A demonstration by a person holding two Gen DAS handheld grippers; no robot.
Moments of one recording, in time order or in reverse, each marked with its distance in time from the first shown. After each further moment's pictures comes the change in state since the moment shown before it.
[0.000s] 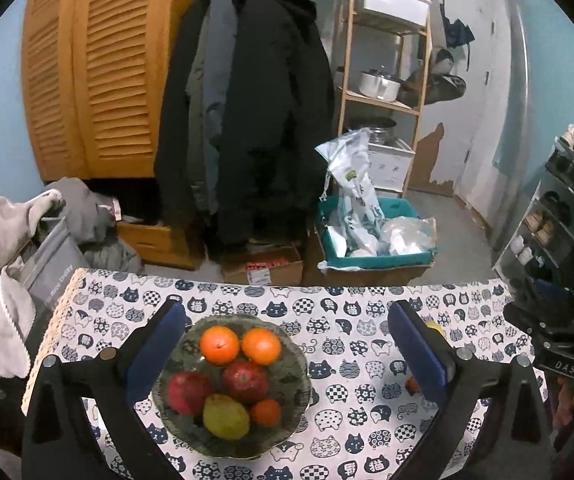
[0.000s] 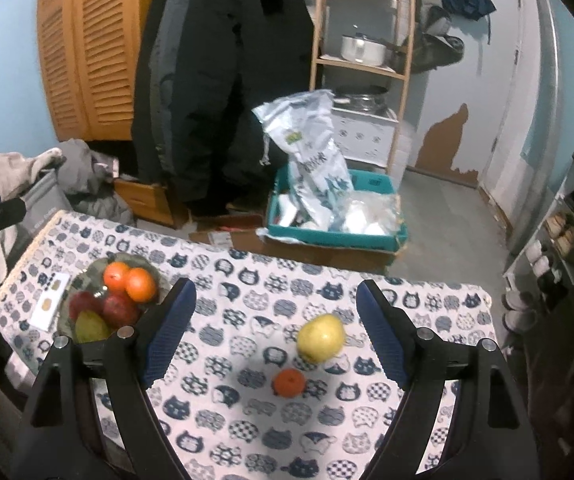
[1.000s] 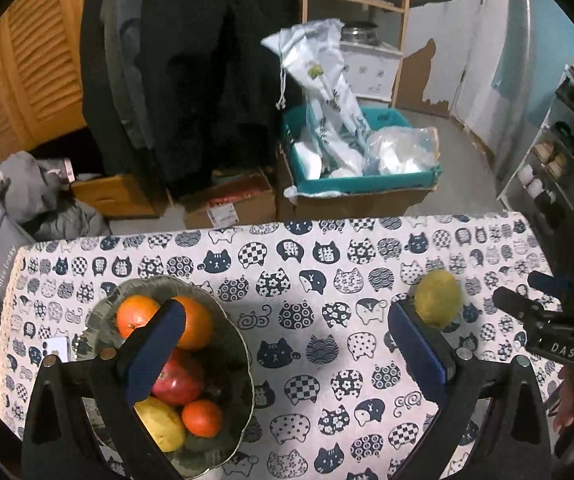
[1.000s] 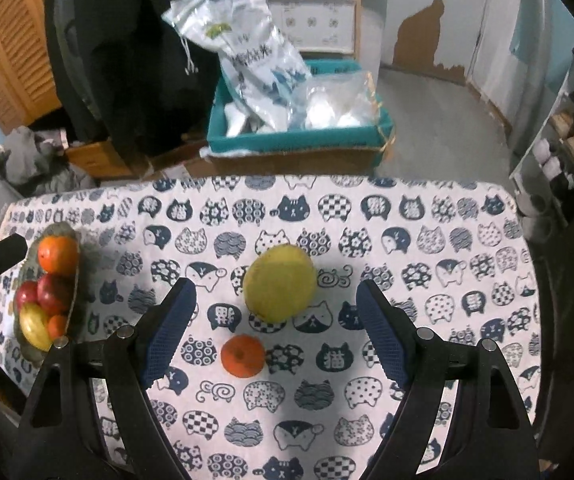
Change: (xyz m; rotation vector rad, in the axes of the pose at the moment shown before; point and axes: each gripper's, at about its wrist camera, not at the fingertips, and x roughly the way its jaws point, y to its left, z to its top) left arm 0.145 -0.075 -0.029 0.088 0.283 -0.014; right arm 0.127 -0.074 -0.046 0.199 0.308 -0.010
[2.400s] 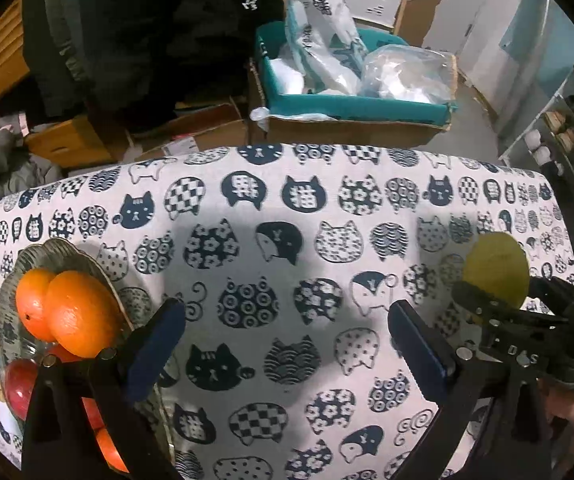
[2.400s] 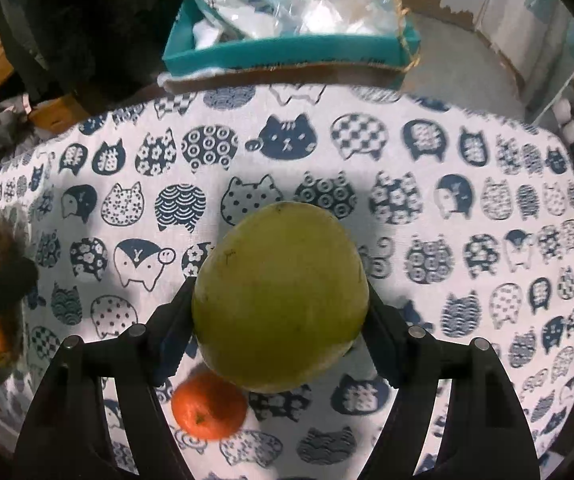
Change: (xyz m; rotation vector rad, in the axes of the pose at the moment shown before) left arm 0.117 -0.029 -0.015 -0.007 0.218 -0.079; right arm 0.113 -0.013 -0.007 0.033 0.196 -0.032
